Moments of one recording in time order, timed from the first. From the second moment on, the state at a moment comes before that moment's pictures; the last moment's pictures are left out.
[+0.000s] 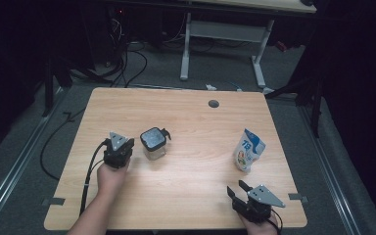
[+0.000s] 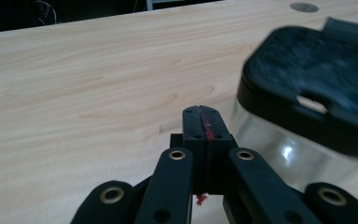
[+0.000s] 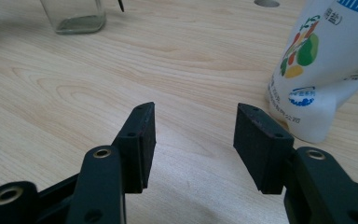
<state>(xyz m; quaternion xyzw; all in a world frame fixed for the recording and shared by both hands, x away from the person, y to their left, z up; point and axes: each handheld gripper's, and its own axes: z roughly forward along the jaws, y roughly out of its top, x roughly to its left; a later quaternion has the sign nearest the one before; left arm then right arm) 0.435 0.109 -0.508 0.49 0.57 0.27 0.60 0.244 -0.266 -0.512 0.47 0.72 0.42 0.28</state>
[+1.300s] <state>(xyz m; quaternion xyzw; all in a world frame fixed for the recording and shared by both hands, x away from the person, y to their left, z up) 0.397 0.085 -0.509 0.51 0.54 0.23 0.63 0.245 -0.262 -0.513 0.46 0.72 0.43 0.28</state>
